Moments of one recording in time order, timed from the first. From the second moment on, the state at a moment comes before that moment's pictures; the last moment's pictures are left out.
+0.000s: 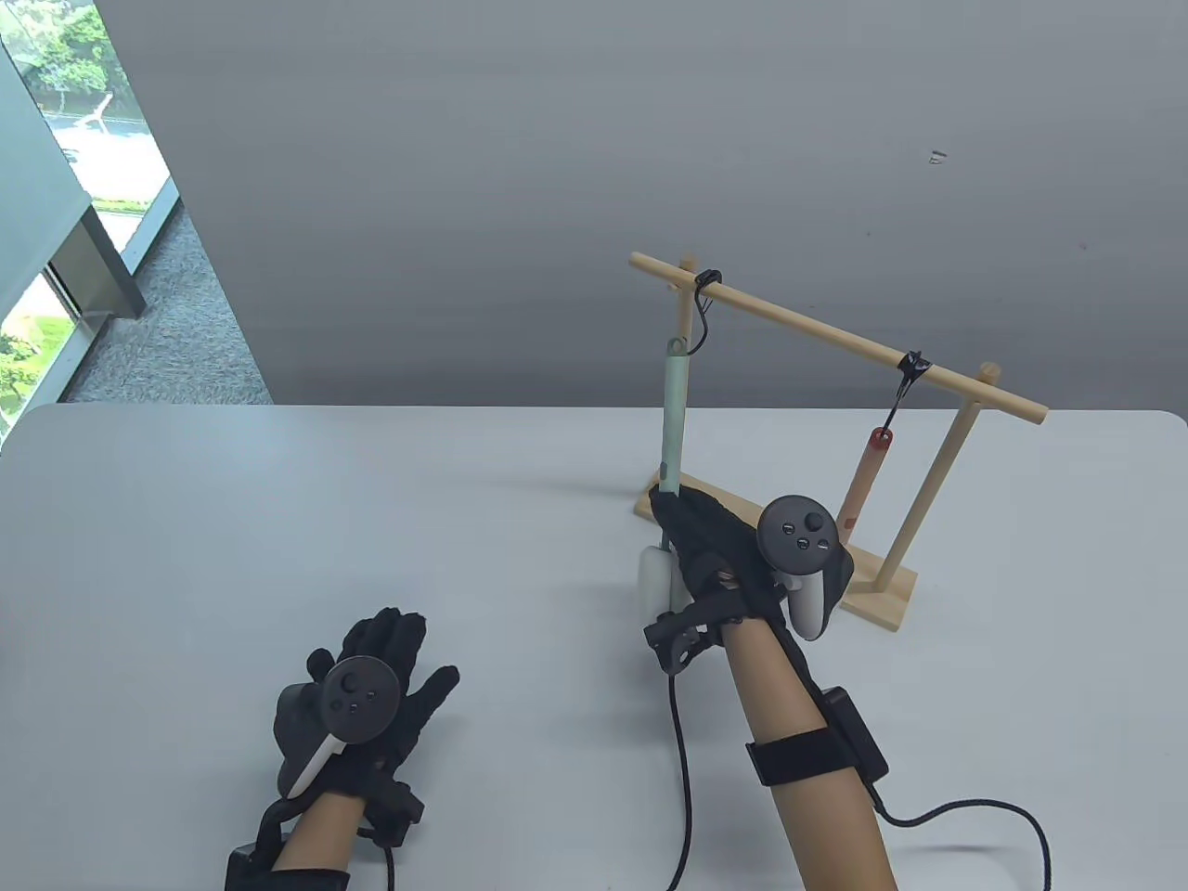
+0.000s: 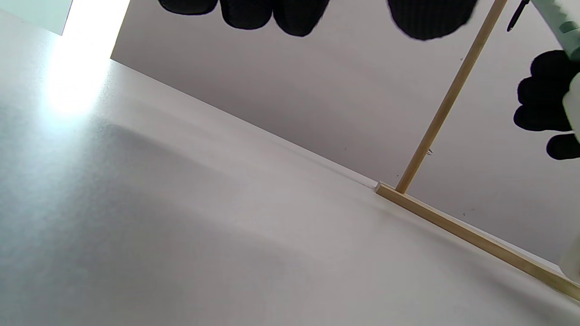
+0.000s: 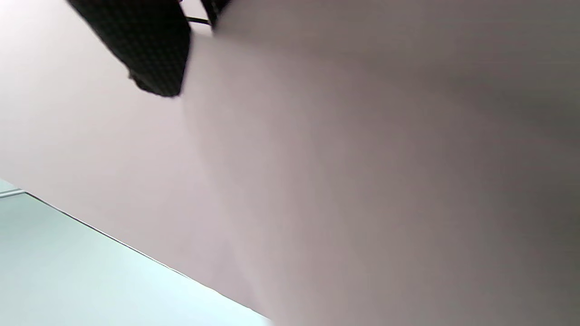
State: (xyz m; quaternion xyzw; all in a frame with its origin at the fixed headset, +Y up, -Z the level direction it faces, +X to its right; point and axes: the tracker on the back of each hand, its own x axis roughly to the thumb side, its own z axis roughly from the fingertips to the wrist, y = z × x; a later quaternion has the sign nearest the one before) left_hand -0.255 -0.742 -0.318 0.03 -0.03 0.21 0.98; right_hand 0.122 -0.663 -0.431 0.02 -0.07 0.82 0.57
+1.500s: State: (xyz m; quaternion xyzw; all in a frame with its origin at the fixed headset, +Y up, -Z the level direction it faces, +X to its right) left_hand -0.201 -0.745 -0.313 0.01 -0.09 0.11 0.99; right_hand 0.189 -0.665 -0.340 0.08 -0.16 0.88 0.44
